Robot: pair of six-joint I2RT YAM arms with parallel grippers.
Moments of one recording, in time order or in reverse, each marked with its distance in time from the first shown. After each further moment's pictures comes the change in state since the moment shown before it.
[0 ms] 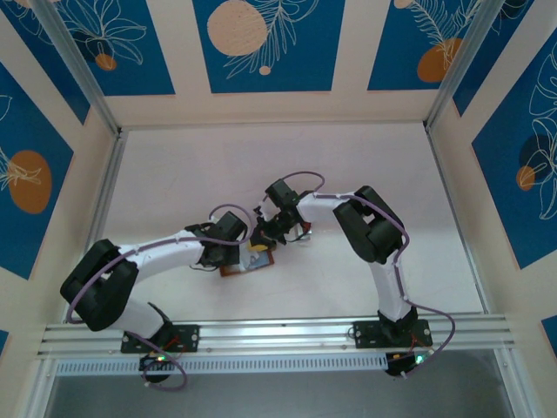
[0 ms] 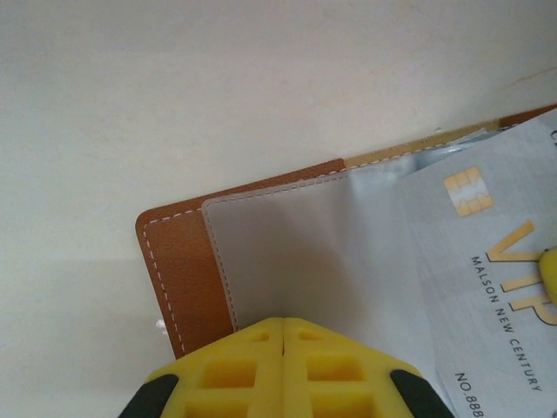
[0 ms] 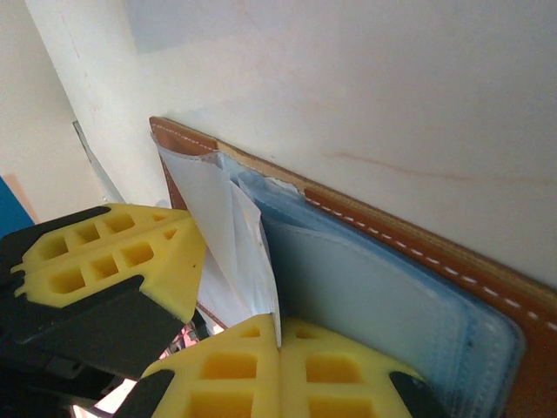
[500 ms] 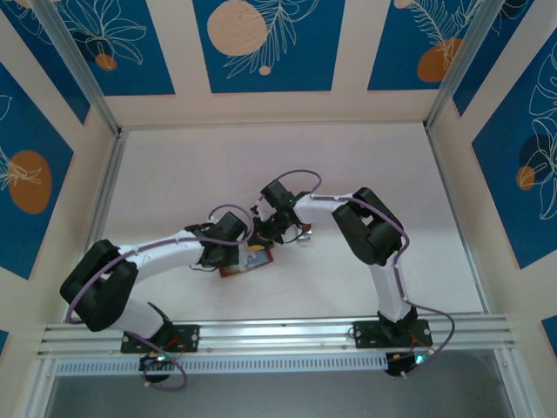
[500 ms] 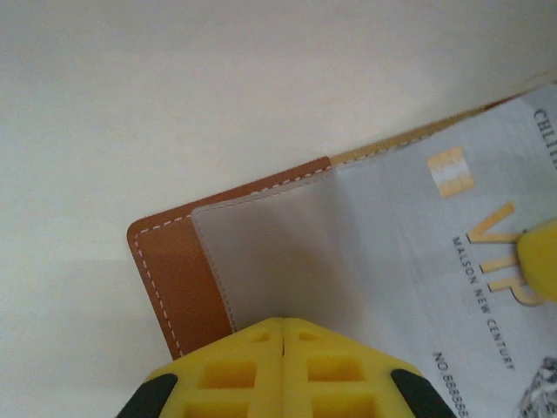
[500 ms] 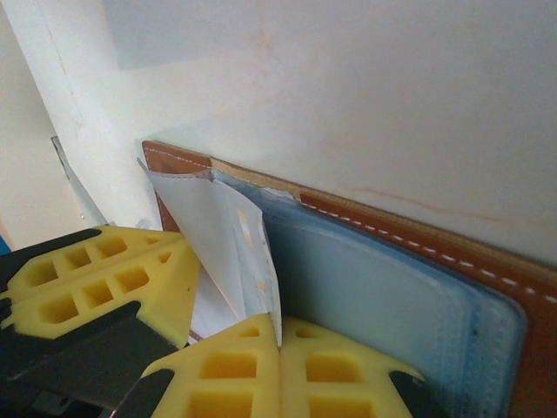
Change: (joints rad) left arm -0.002 -0.010 0.000 -0.021 -0.012 0.003; right arm 0.032 -0.006 0.016 0.010 0.089 0.006
